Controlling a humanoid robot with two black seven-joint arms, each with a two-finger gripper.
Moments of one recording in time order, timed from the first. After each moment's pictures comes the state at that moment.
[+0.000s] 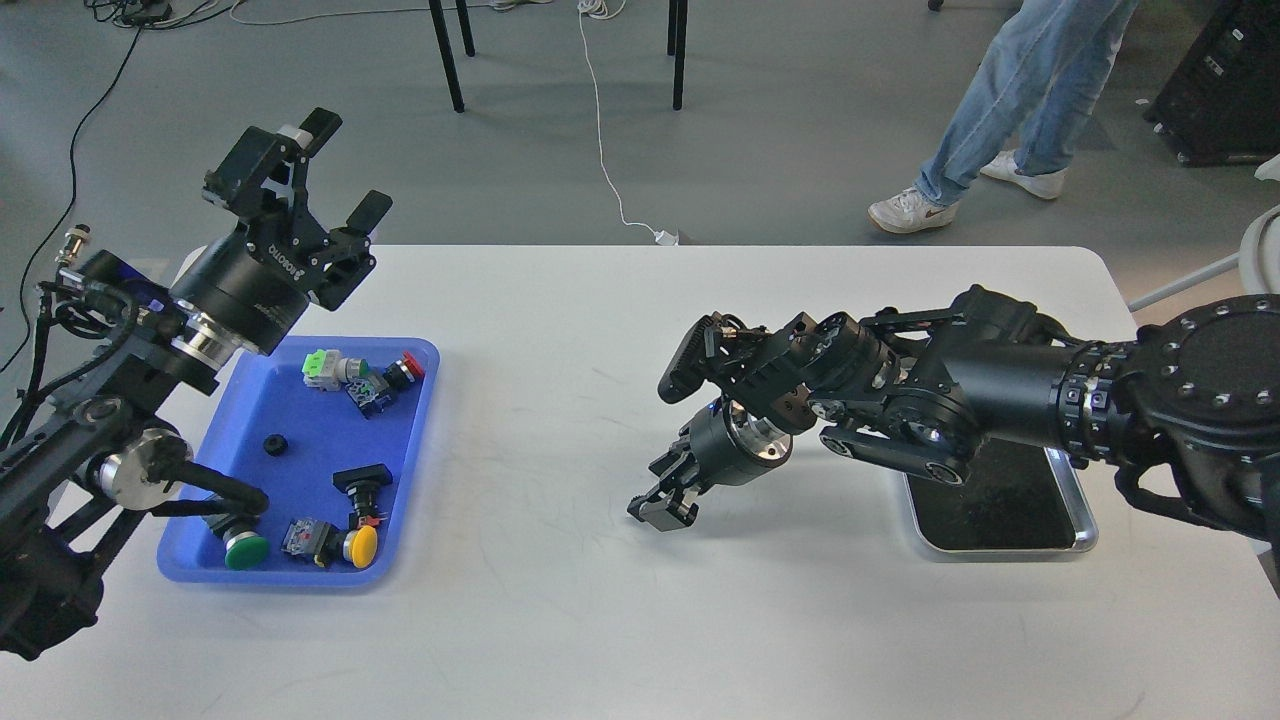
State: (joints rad) left arm -0.37 0.54 -1.05 -1.32 0.66 -0.27 -0.40; right arm 1.30 -0.04 -0.42 0.84 -1.54 0.33 0.49
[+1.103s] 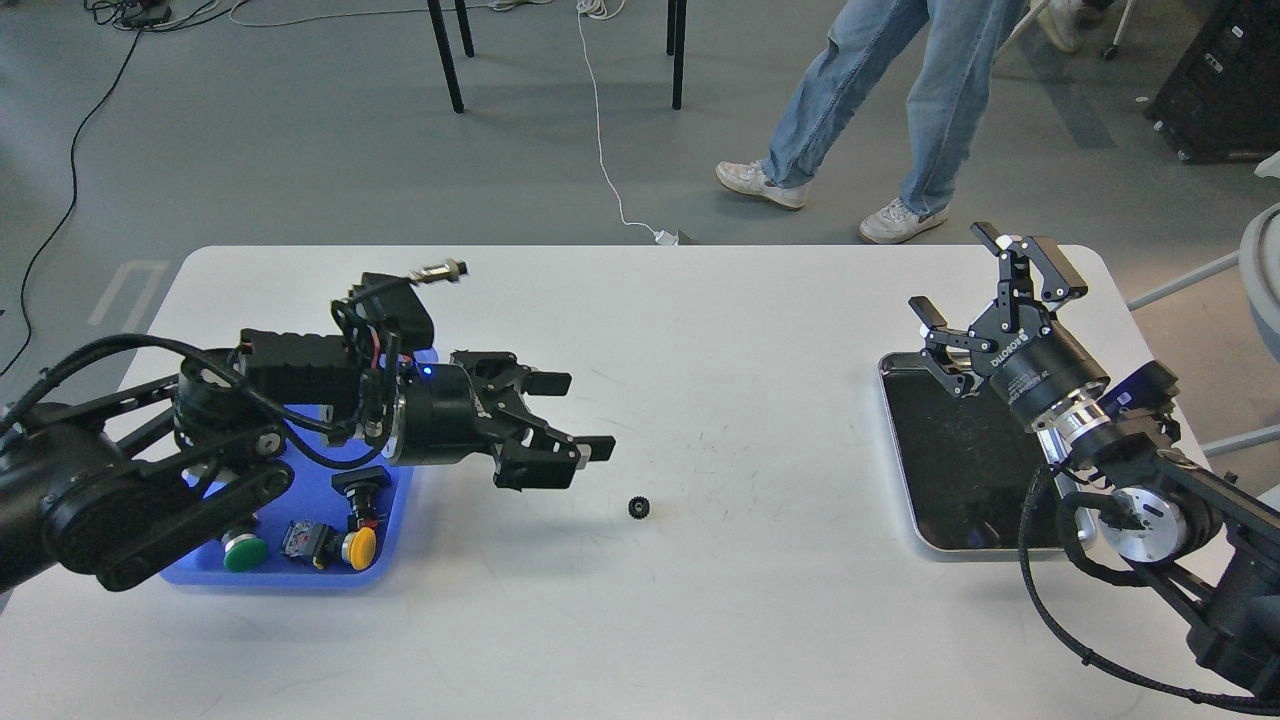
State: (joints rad) left arm -0.78 0.55 -0.43 -1.39 2.10 -0.34 -0.49; right arm 0.42 -0.53 0.72 1.04 -0.25 0.33 0.49
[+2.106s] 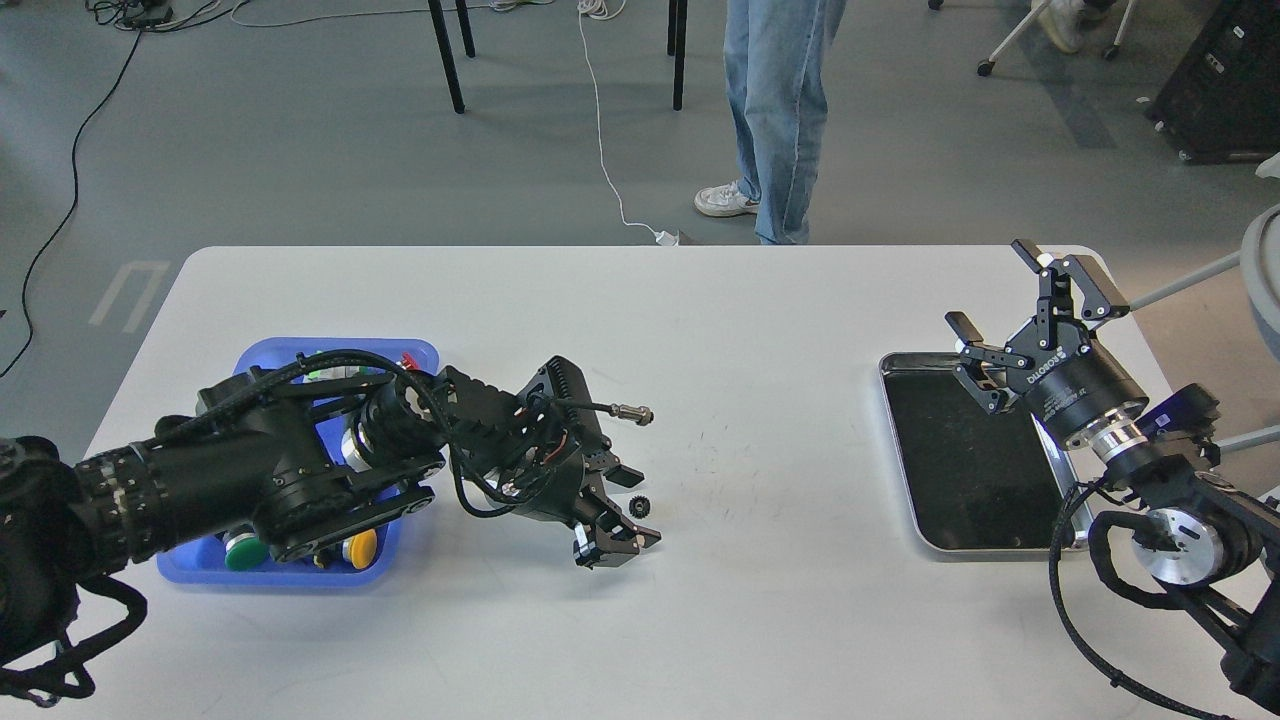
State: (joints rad) left arm -0.94 0.23 -0.11 -1.06 2.18 -0.34 -0.49; right arm 0.37 -0.57 0.76 1.06 -0.25 0.33 0.49
